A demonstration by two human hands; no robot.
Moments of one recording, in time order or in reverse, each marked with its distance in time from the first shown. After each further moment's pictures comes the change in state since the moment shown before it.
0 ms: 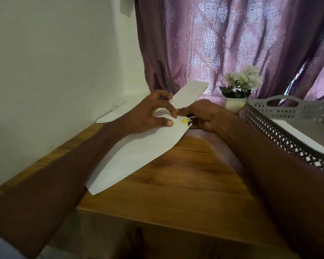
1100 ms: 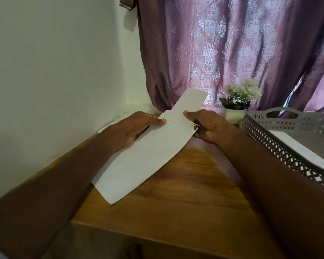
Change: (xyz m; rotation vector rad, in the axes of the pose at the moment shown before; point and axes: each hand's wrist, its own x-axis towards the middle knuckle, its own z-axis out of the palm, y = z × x) left_hand -0.003 -0.008 -0.014 -0.797 -0.028 -0.694; right_hand -0.005 -0.003 -0.004 0.294 0.067 -0.023
